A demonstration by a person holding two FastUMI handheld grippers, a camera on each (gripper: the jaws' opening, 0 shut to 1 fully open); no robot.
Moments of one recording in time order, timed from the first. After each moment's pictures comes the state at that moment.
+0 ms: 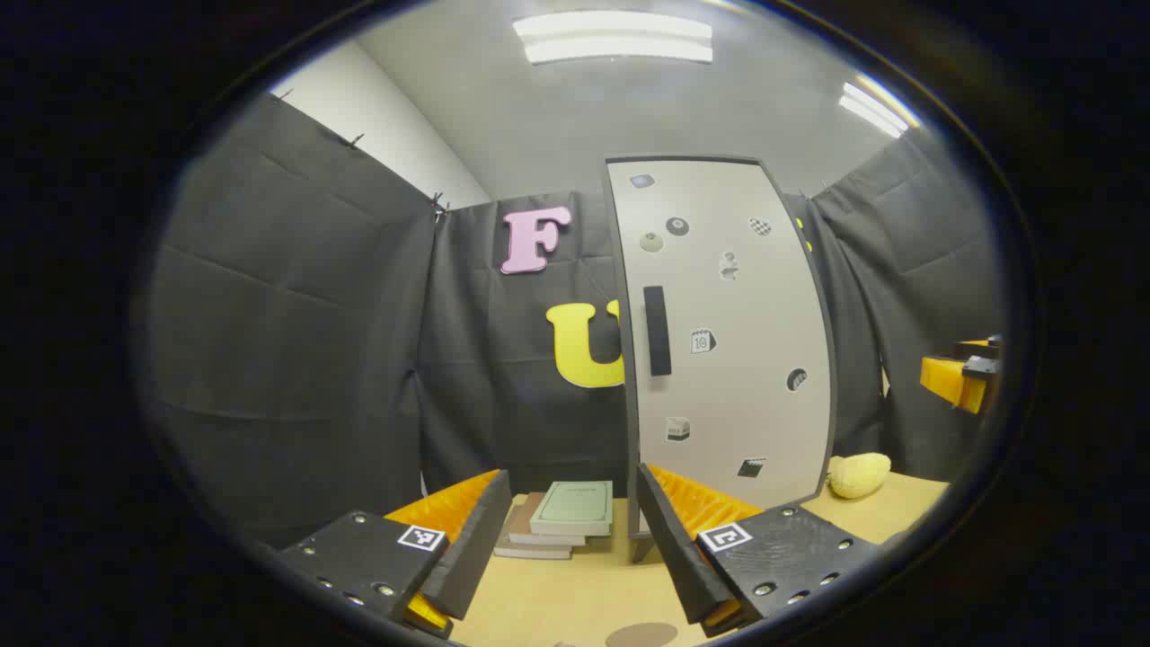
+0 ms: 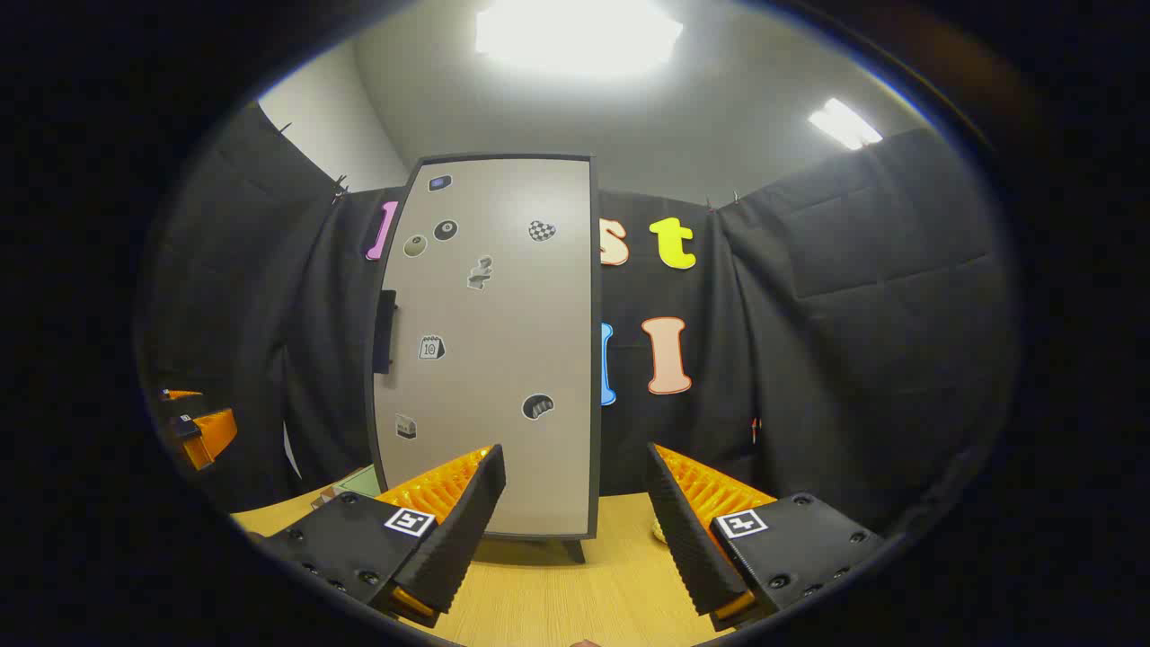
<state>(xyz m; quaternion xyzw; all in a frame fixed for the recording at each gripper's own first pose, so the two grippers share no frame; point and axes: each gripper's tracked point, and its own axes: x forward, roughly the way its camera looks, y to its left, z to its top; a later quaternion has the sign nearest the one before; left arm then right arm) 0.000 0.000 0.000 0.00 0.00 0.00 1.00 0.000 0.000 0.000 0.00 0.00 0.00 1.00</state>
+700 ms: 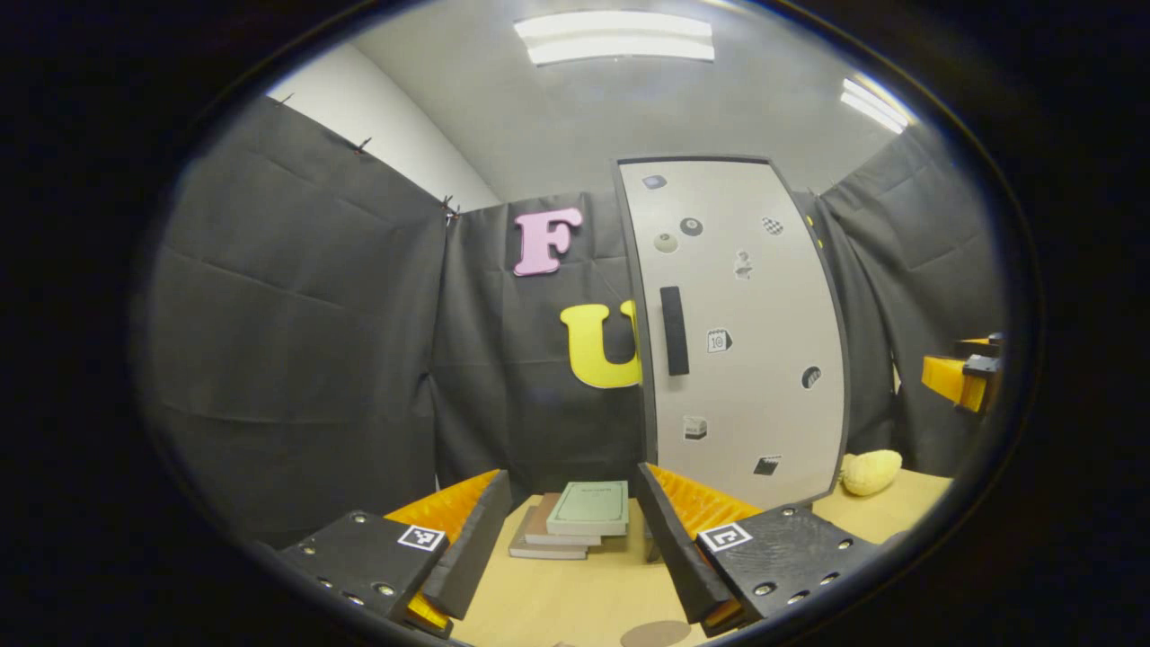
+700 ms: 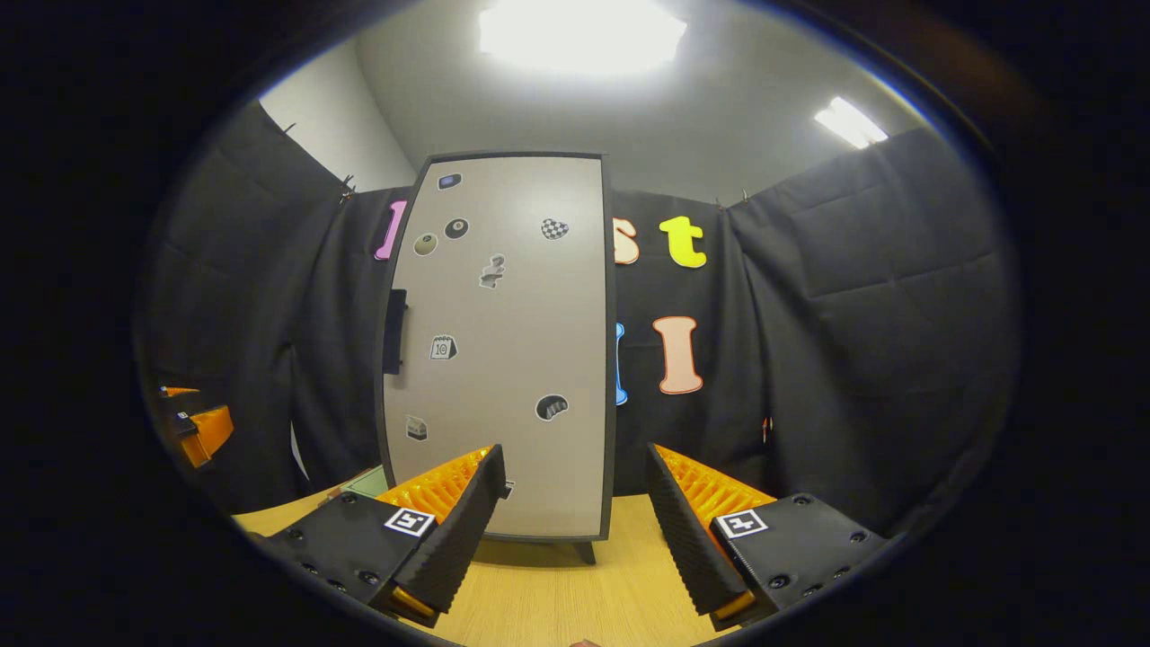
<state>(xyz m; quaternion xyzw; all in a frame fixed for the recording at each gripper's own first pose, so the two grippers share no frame) -0.003 0.007 -0.001 0.01 0.00 0.02 1.00 0.007 0.016 0.001 0.00 0.00 0.02 1.00</state>
